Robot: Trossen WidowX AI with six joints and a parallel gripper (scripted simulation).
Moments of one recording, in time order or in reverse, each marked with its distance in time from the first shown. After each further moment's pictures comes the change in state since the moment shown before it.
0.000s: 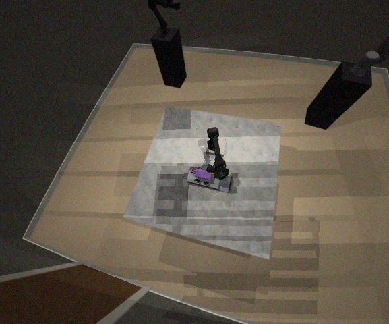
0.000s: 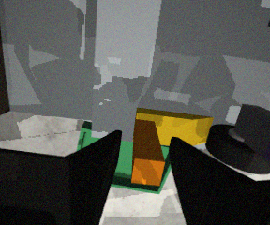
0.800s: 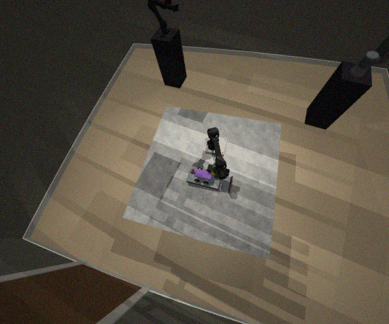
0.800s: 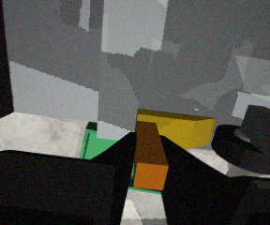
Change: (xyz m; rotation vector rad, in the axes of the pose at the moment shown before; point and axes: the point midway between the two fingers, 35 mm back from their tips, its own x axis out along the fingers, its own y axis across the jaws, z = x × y) arm 0.000 0.005 0.000 0.003 -0.001 -0.003
